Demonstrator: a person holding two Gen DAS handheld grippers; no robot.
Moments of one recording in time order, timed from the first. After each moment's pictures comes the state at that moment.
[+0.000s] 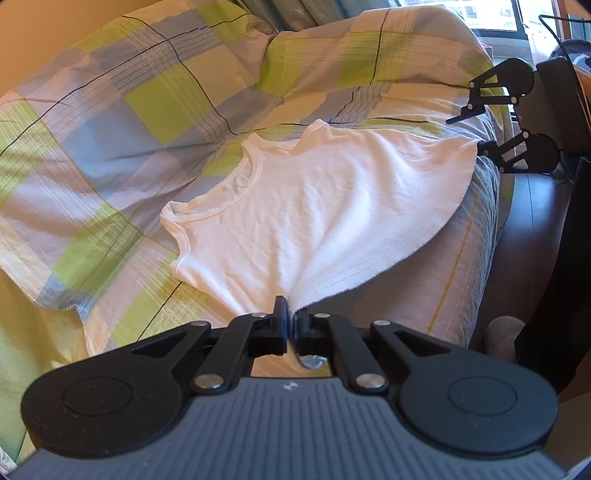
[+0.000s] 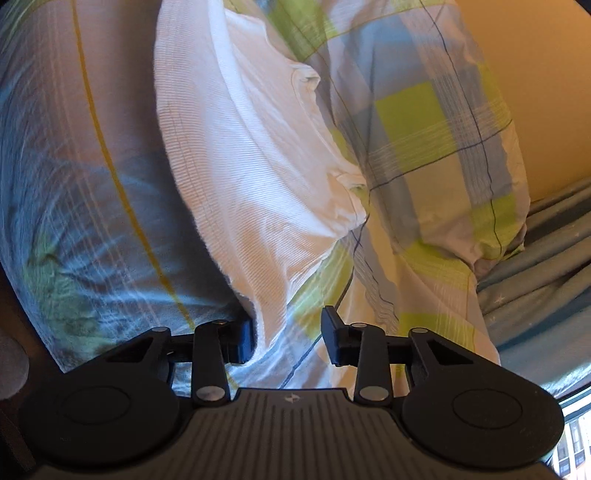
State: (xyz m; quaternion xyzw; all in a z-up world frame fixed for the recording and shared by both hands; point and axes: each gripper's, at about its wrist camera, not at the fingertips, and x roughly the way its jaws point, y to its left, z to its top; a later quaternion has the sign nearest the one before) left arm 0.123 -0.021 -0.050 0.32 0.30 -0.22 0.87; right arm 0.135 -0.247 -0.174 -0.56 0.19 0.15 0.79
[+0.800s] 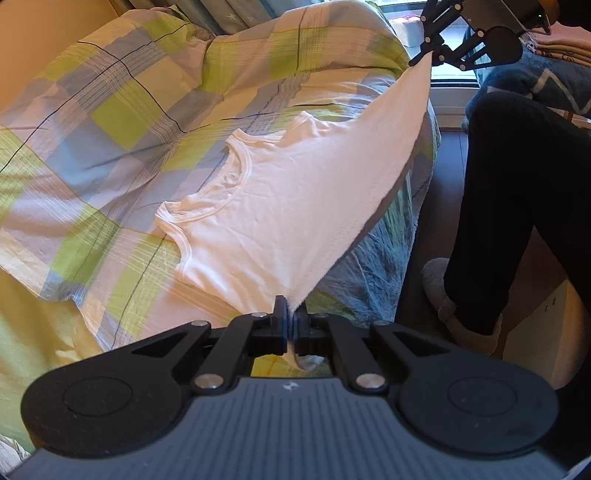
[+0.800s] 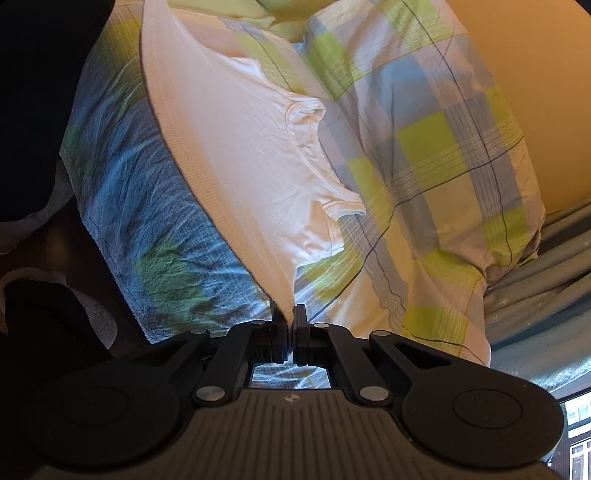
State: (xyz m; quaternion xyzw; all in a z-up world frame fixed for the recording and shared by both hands) left arm 0.014 -0.004 -0.003 0.36 0.33 -0.27 0.83; right arm 0.016 -0.264 -0.067 -0.54 0.24 0.23 0.77
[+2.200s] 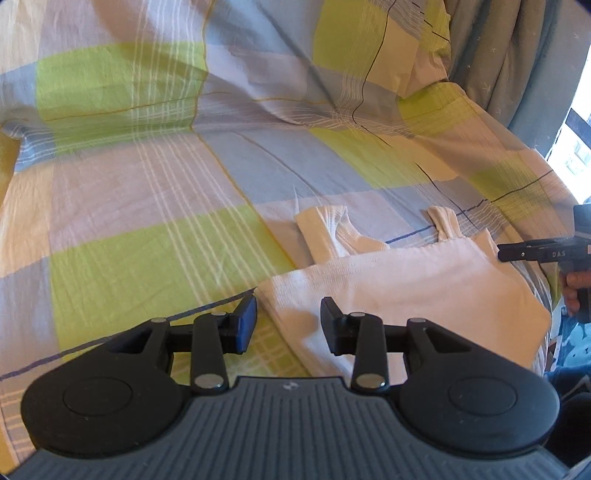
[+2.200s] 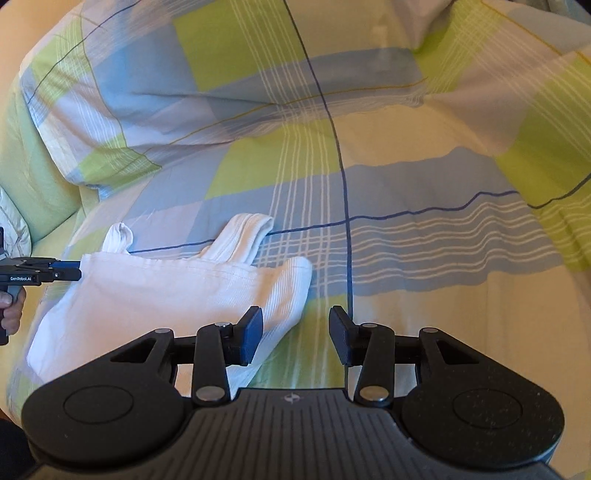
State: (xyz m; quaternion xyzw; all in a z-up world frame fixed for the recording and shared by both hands) left arm 0.344 0.115 -0.101 -0.06 0.41 -0.20 0.89; right arm 0.370 -0.362 -0.120 0.07 0.43 0.25 0.87
